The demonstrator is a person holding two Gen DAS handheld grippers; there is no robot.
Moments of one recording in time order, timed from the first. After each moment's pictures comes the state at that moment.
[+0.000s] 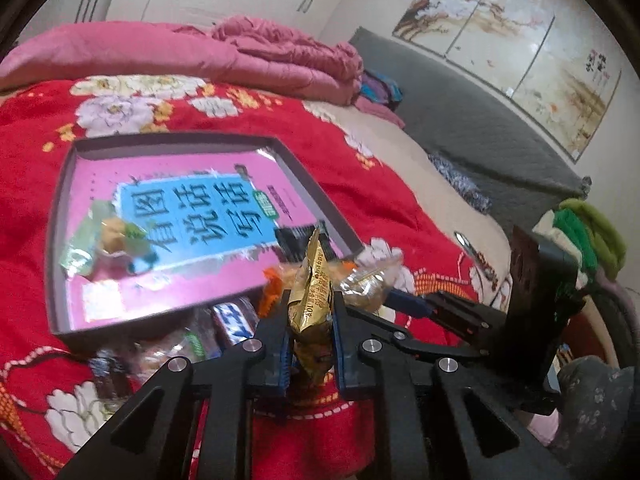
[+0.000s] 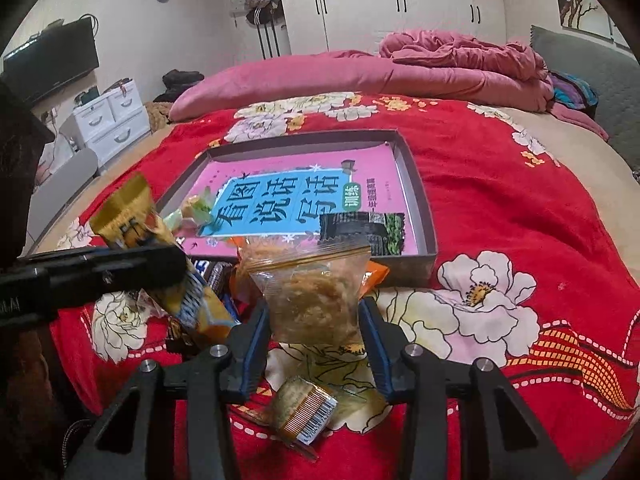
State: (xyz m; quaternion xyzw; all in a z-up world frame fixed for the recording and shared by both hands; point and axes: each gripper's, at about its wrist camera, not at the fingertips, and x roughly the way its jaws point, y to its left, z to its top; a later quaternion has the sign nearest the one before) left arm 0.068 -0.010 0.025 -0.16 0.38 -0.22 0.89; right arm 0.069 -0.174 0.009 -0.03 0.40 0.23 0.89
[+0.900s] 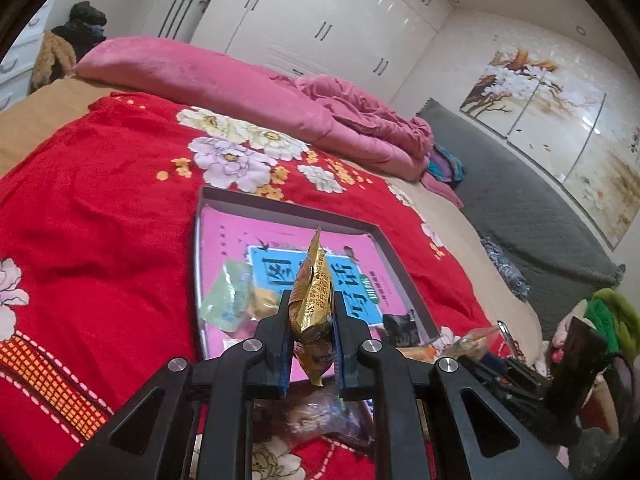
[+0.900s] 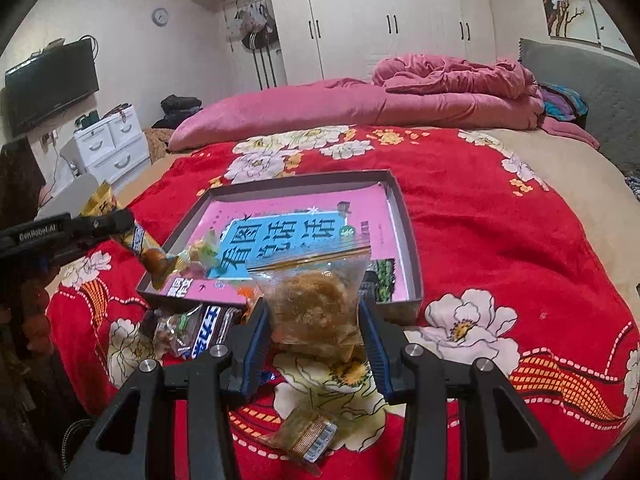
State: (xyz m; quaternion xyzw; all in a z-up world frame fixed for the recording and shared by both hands) left arm 0.073 0.099 0.040 -0.23 0.31 -0.09 0.92; right arm 0.071 -0.177 0.040 -0.01 0.36 0.22 0.91
